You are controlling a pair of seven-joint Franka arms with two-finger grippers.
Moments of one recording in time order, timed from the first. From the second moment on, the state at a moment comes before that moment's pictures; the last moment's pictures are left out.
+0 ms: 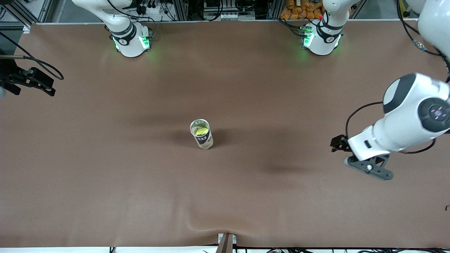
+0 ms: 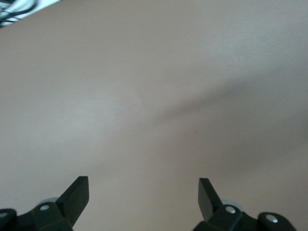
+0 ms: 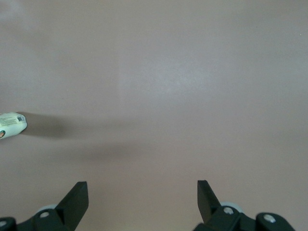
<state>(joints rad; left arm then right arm) 0.58 0.66 -1.08 -1.36 0.60 1.72 -0.08 -0.01 0.02 0.05 -1.45 -0.06 1.49 0.06</state>
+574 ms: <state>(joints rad) 0.68 0.49 -1.08 -1.36 0.60 1.64 -0.08 -0.01 0.02 0.05 -1.45 -0.04 1.49 0.06</state>
